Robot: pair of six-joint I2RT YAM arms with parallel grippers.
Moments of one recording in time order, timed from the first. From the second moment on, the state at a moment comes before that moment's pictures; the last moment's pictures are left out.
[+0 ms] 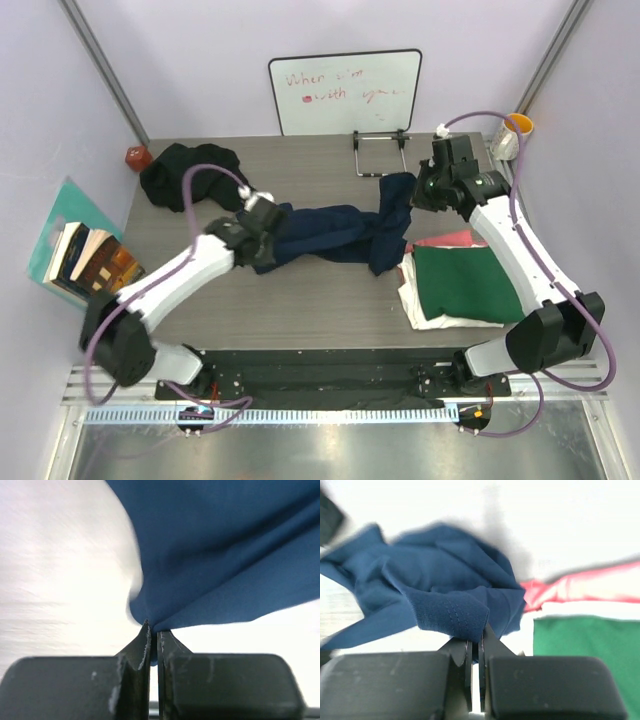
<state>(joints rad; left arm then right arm) -0.65 1.43 1.05 -0.78 -0.35 -0.53 0.27 1.41 1.38 -0.79 0.00 0.48</state>
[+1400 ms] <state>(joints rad) -0.42 1.19 2.16 -1.02 -0.59 -0.28 0.27 1.32 2.22 -0.61 -0.33 0.60</state>
